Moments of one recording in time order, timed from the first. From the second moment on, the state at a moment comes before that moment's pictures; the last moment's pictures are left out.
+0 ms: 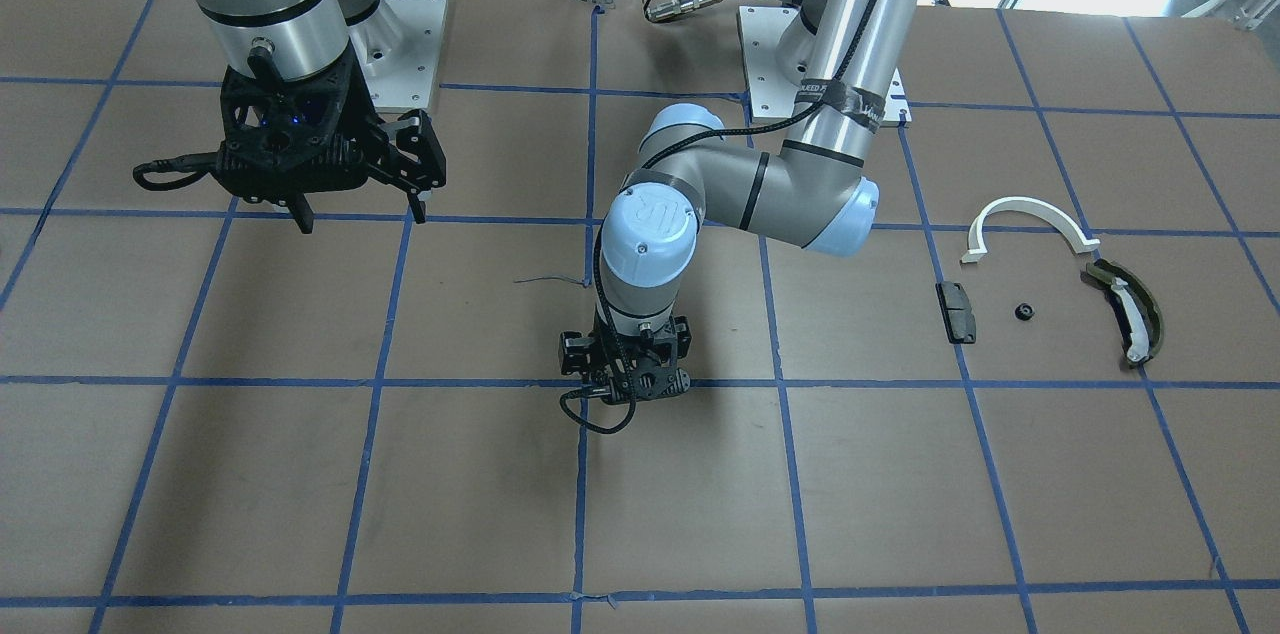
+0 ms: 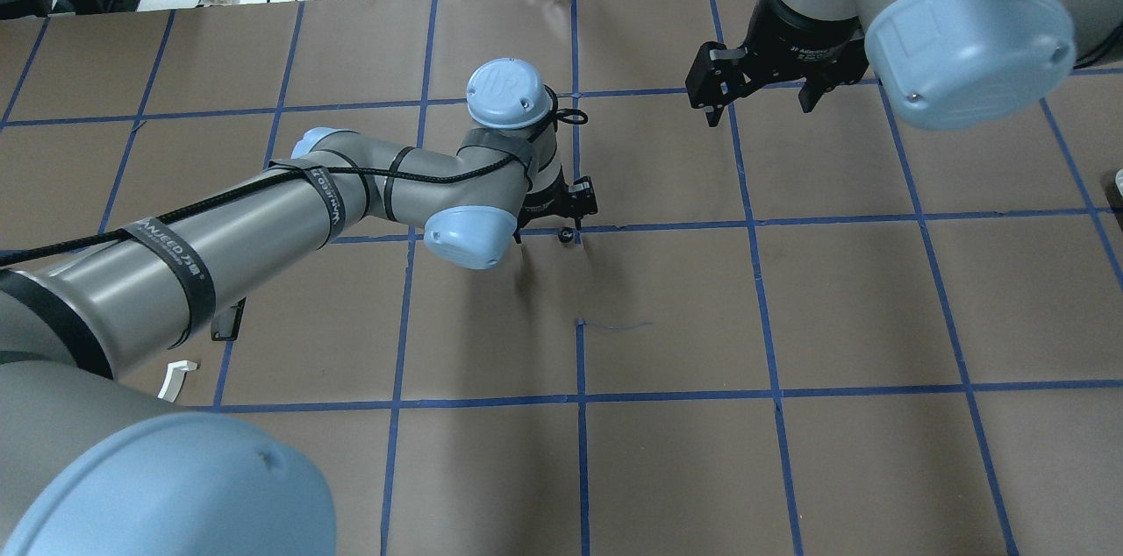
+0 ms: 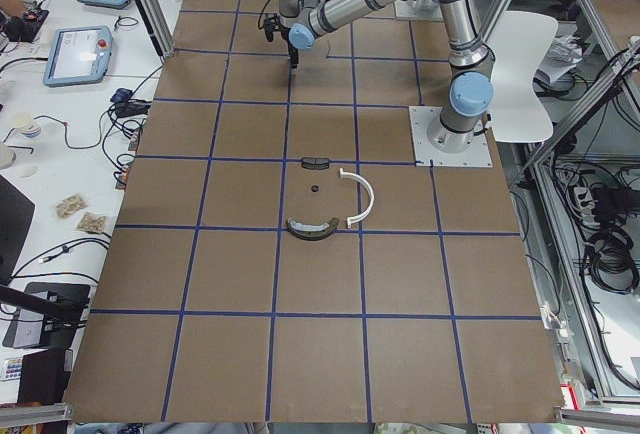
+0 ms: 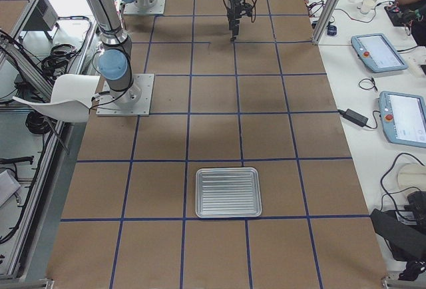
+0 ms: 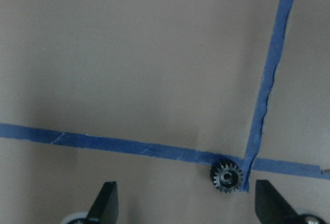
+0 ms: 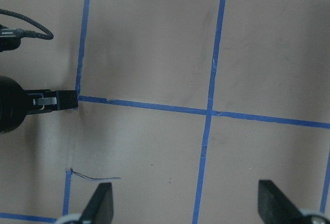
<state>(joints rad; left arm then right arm) -1.90 -2.11 -1.74 -0.84 1.53 -0.50 1.67 -1.52 1.60 -1.77 -1.56 -0.02</state>
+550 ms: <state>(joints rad) -1.91 -2.13 -1.74 -0.82 1.53 -0.50 1.67 -1.51 1.60 -1.77 -1.56 -0.02</state>
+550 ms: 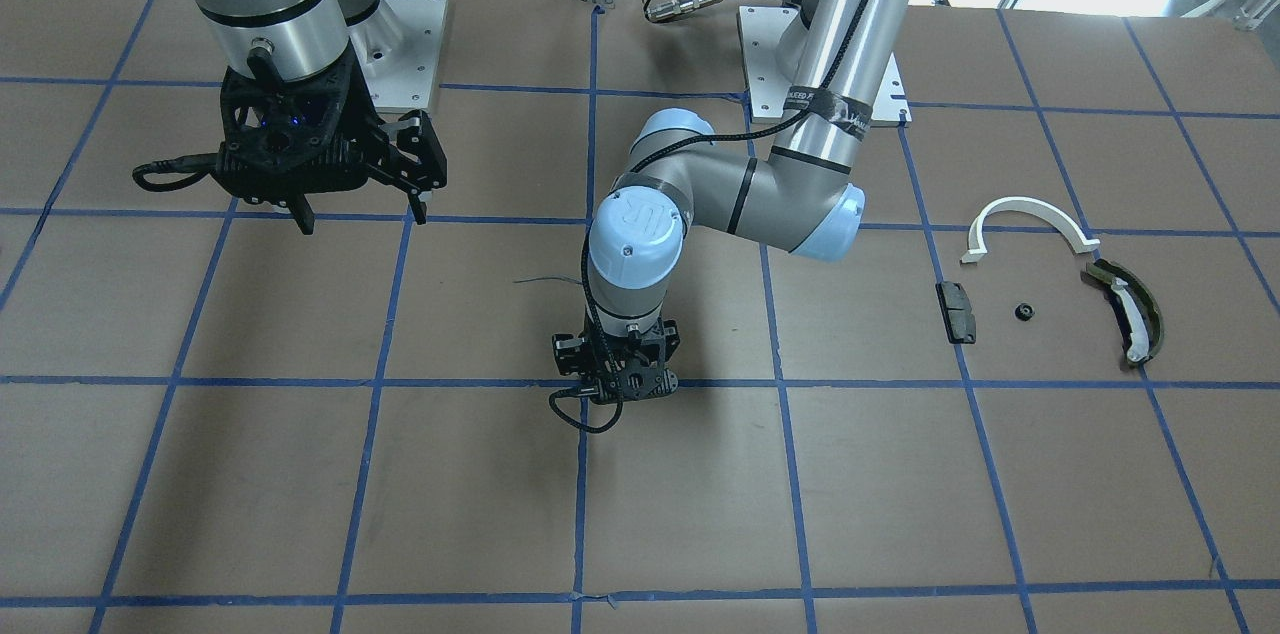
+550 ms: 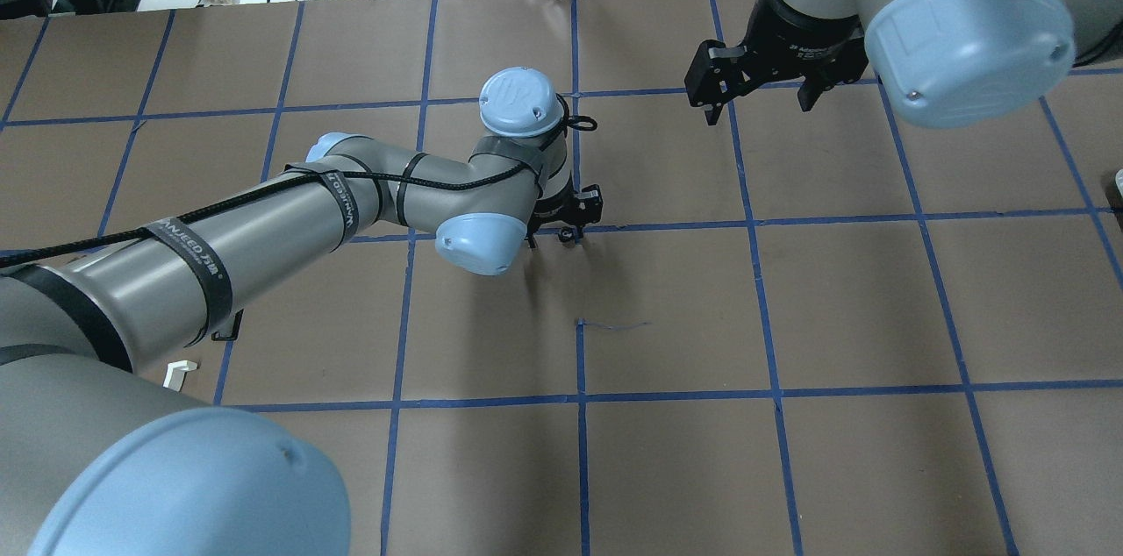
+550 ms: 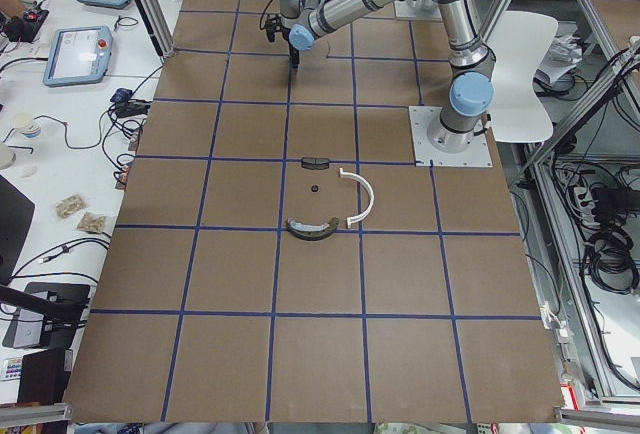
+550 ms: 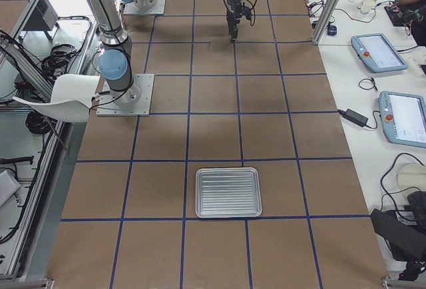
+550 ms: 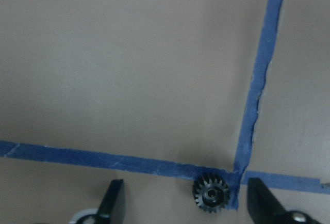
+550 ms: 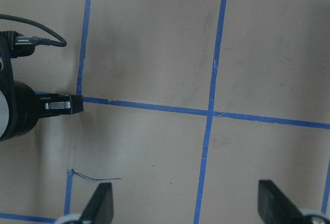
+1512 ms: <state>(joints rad) -1.88 -2.05 -1.73 -0.90 1.53 -0.42 1.66 -1.52 1.55 -1.67 -1.57 -0.01</state>
